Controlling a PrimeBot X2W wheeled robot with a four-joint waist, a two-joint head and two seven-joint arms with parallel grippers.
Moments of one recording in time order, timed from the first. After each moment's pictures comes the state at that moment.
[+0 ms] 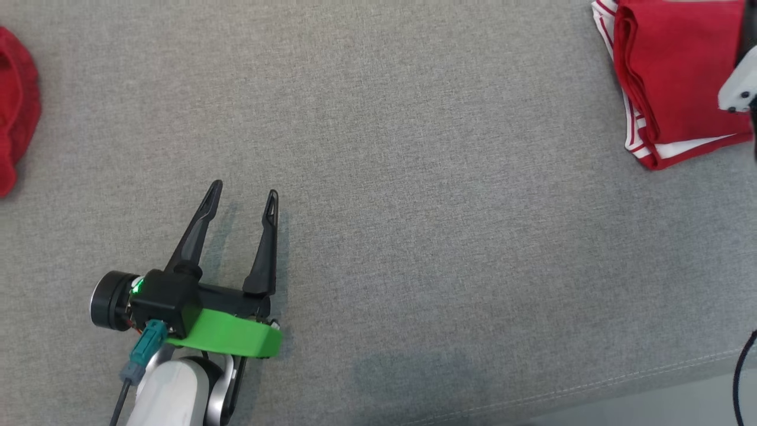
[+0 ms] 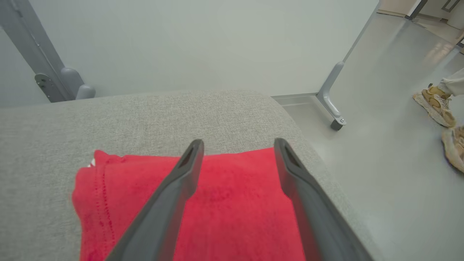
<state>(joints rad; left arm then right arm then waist) -0.19 0.15 -0.25 -0.03 -0.20 -0.04 -0.19 -1.14 -0.39 -0.10 1.21 0.10 0.13 -0.20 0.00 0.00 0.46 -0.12</state>
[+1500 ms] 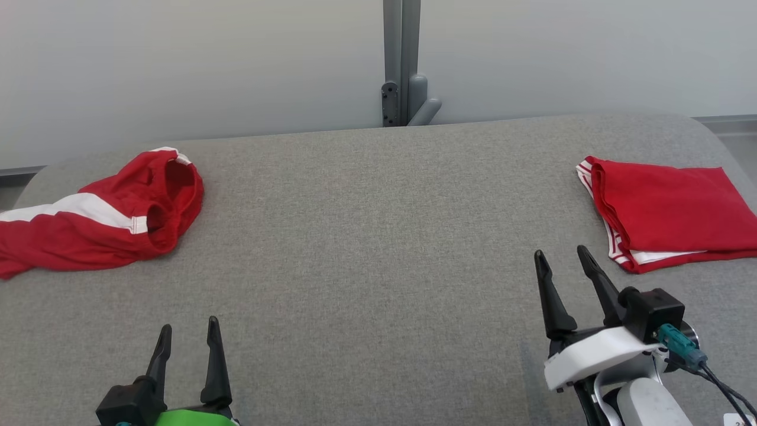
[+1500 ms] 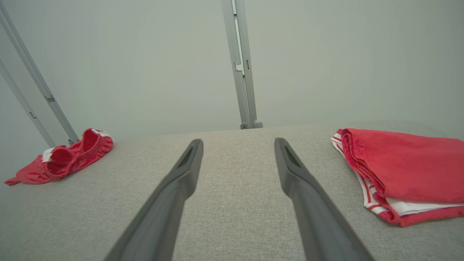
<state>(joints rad) 0.09 0.07 -0.07 0.17 -0.31 -0.01 -0.26 -0.12 -0.06 0.10 0.24 0.23 0.13 -0.24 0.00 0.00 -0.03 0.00</state>
